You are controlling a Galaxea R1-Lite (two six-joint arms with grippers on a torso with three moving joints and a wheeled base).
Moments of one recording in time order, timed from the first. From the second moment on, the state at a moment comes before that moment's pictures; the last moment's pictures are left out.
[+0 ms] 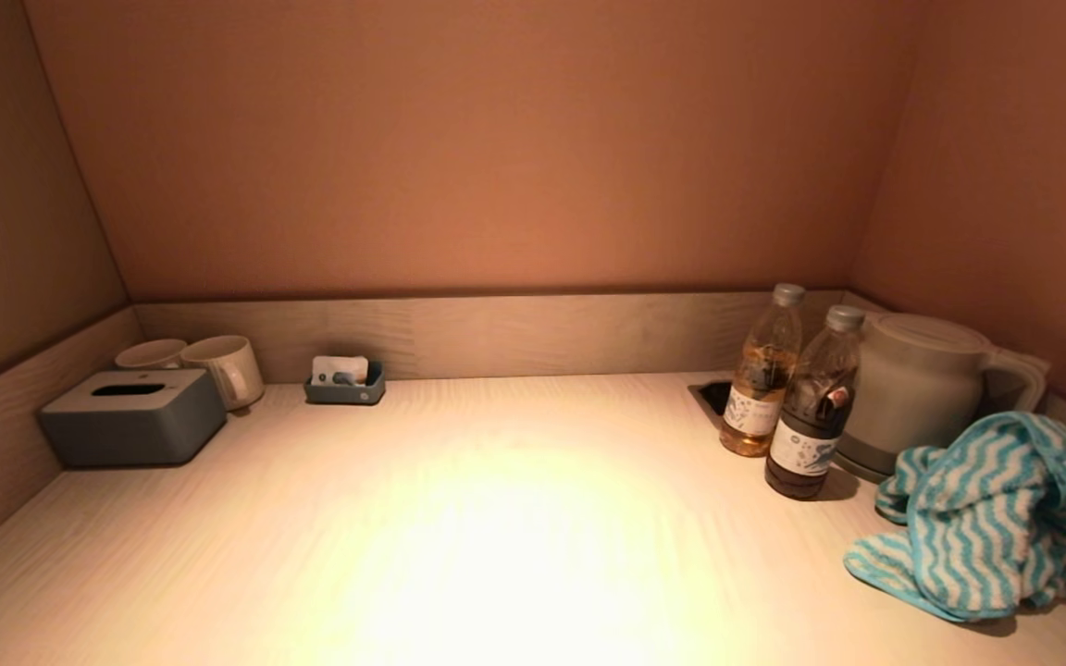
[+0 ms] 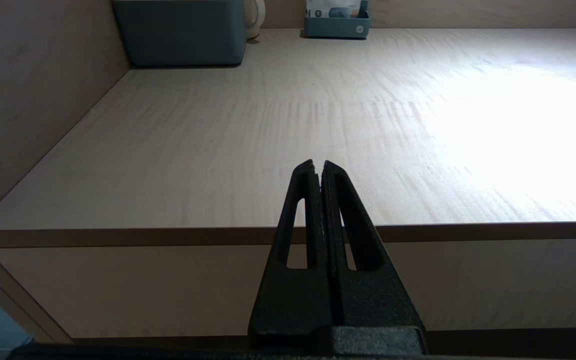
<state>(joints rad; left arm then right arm) 0.00 0.00 0.00 0.02 0.00 -0.03 -0.07 0.34 -0.74 0.29 0.25 -0.04</state>
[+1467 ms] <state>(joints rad) 0.00 0.00 0.00 0.02 0.00 -0.03 0.01 0.01 -0.51 0.31 0.07 -0.08</state>
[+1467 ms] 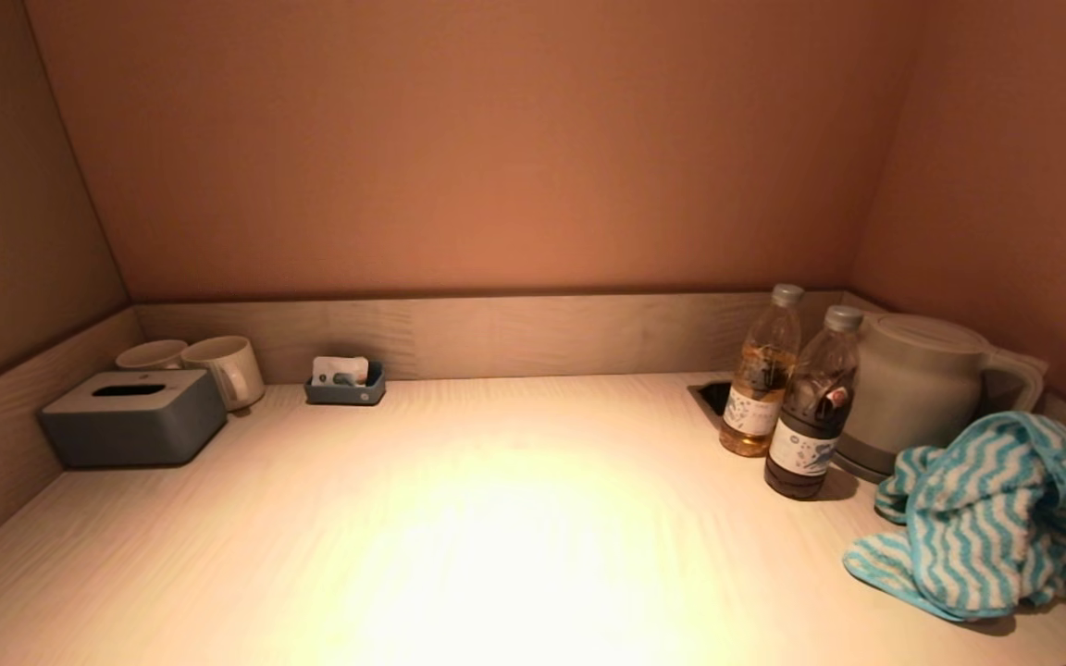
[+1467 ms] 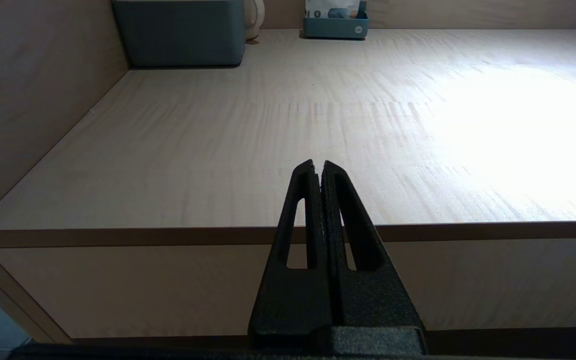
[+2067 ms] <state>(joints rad) 0.00 0.00 0.00 0.02 0.00 -0.03 0.01 0.00 -0.20 0.04 0.07 -0.08</state>
